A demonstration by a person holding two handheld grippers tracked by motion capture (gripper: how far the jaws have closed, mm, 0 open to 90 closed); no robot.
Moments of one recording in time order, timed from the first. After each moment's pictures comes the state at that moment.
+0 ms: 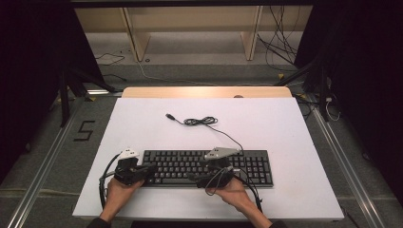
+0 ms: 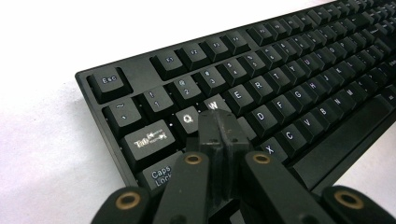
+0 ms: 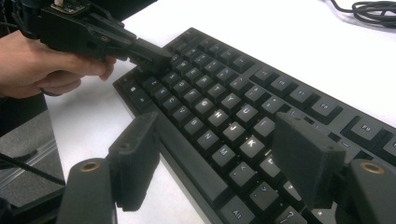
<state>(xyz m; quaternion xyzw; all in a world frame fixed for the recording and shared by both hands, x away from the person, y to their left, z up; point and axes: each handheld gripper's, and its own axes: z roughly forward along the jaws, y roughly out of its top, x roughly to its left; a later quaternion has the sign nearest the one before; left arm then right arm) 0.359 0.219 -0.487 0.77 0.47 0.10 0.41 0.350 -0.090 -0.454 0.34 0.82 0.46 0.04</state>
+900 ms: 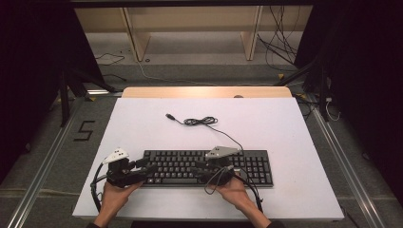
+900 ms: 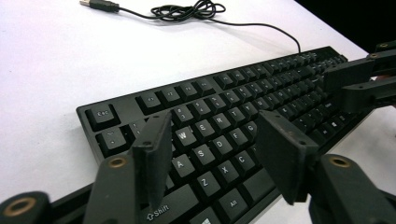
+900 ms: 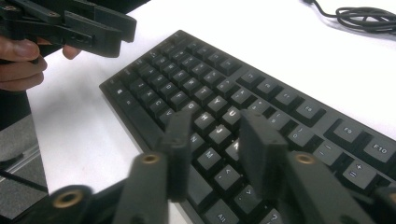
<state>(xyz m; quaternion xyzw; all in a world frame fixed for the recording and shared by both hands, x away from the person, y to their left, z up) 0.339 0.228 -0.464 0.73 0.47 0.10 0.50 0.353 -0.091 -0.455 0.34 0.82 0.46 0.06</state>
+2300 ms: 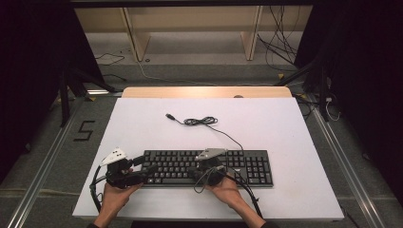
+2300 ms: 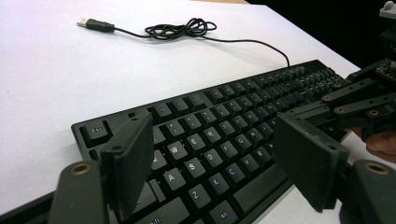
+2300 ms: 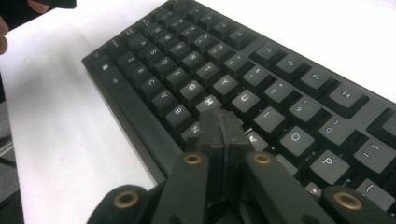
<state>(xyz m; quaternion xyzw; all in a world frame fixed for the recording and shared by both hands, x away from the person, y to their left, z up) 0.335 0.228 -0.461 0.72 0.45 0.11 0.52 0.363 -0.070 -0.476 0.34 0.84 0.41 0.05</state>
